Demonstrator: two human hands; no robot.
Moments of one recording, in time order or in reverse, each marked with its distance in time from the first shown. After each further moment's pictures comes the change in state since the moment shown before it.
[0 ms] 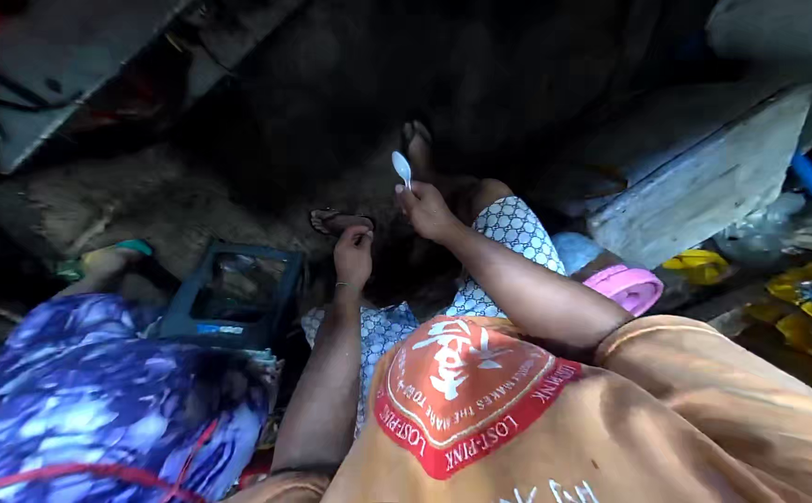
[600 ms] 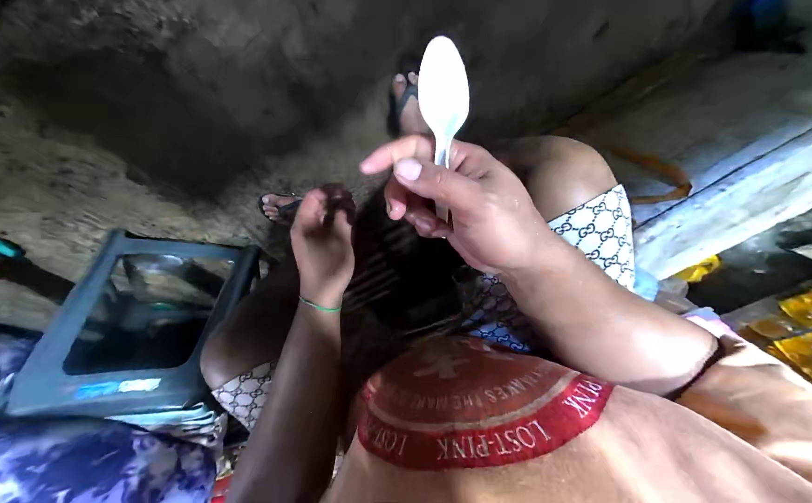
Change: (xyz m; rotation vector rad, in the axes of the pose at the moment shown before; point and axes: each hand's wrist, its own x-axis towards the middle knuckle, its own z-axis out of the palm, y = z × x) left_hand 0.091 0.000 0.030 -0.373 0.032 0.360; right_hand 0.043 -0.027 -0.028 0.566 -0.262 -0.194
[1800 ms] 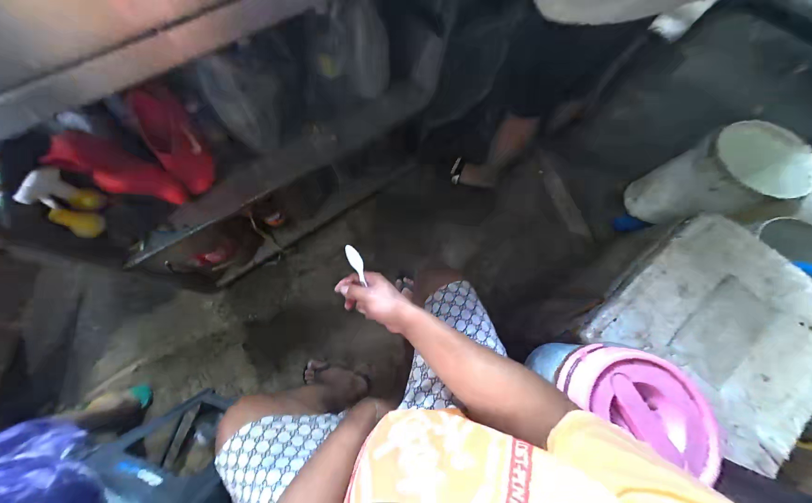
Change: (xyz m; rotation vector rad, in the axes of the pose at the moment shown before) left_hand -0.186 -0.011 0.094 1.197 -0.734 -0.296; right_hand -0.131 0.036 0.010 -0.278 -0.132 -0.322
